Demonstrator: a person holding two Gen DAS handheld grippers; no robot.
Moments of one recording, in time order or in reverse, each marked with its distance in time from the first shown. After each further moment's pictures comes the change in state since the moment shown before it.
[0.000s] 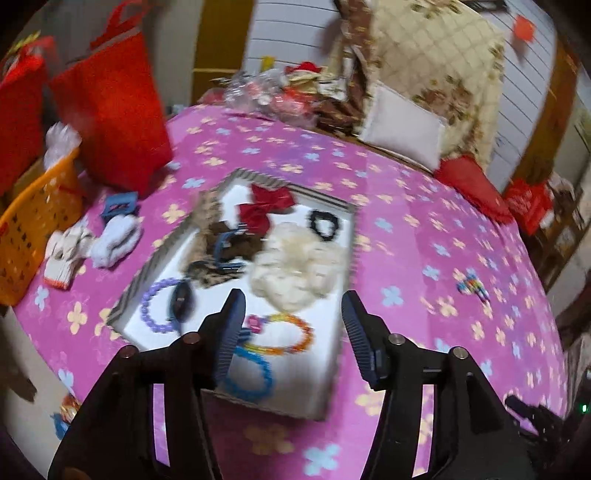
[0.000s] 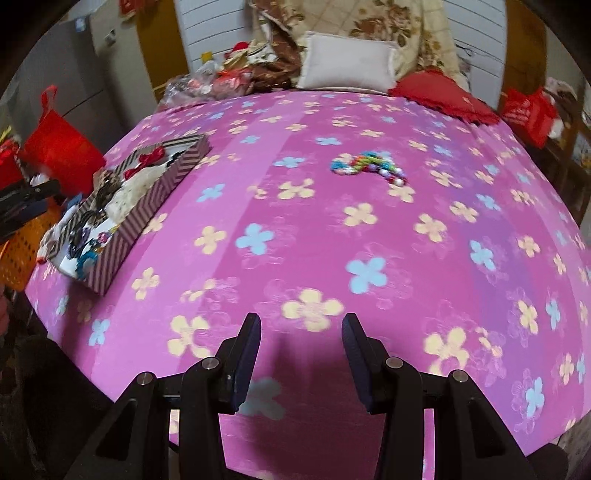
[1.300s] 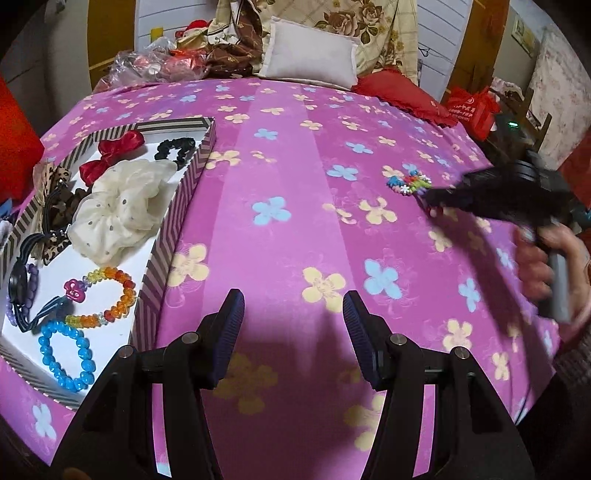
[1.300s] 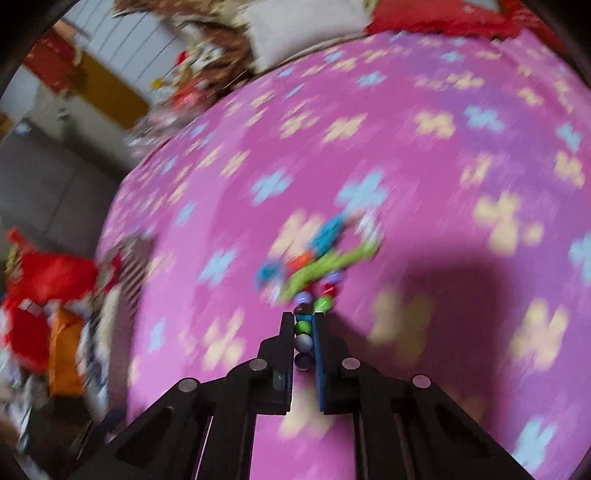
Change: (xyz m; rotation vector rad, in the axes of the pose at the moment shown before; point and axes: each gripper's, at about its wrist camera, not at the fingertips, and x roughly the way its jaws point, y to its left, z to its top) left arm 0.088 -0.115 -0.071 0.251 0.153 -0.167; right arm 0.138 -0.117 0.142 0.265 0.175 0.350
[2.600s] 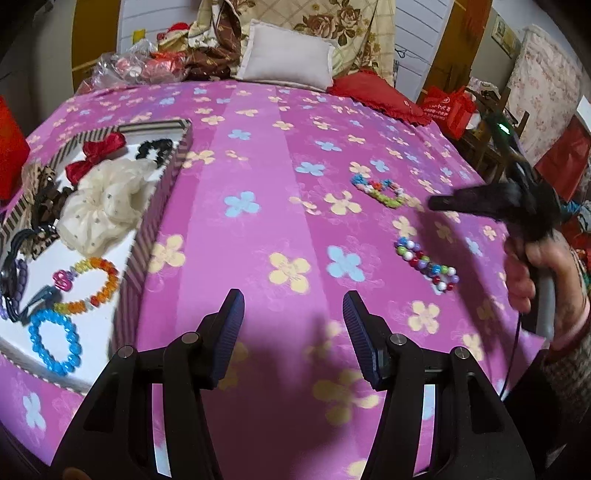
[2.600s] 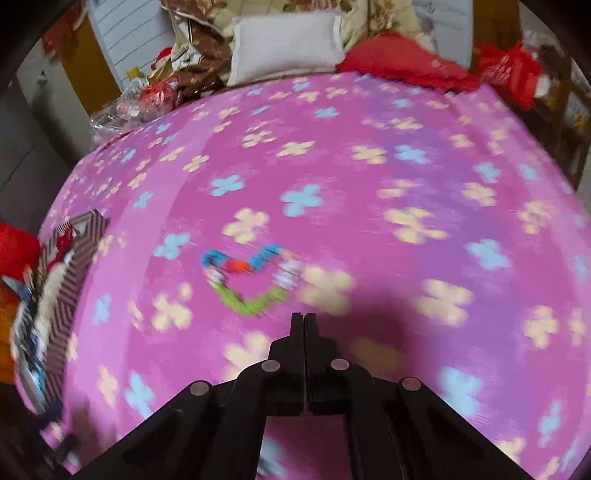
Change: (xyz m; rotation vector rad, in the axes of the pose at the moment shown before) left arm -0.020 -0.015 -0.009 0.015 0.005 -0.105; right arm -0.041 0.011 -0.031 -0.101 -0.143 -0.397
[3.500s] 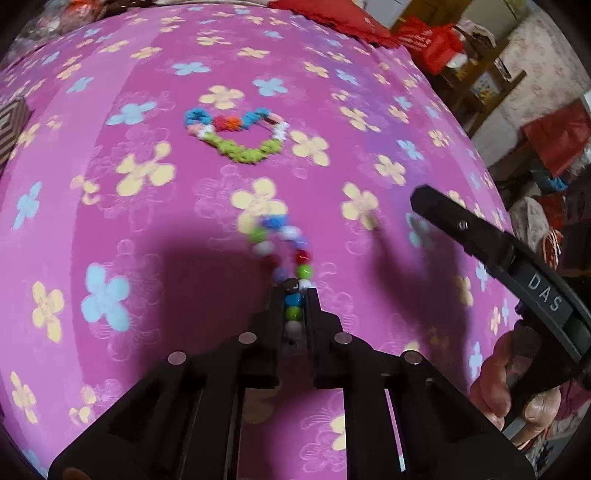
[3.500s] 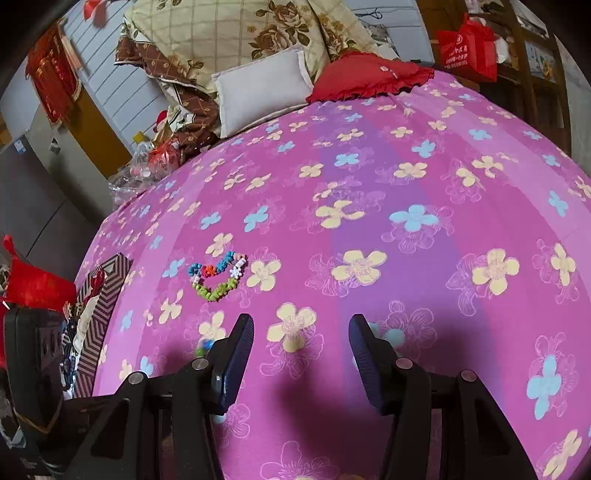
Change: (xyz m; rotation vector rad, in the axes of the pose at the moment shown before) left arm 0.107 -0.132 0.047 -0.001 0.325 -0.120; right arm -0.035 -0.080 -0.043 0.177 -0.141 0.189
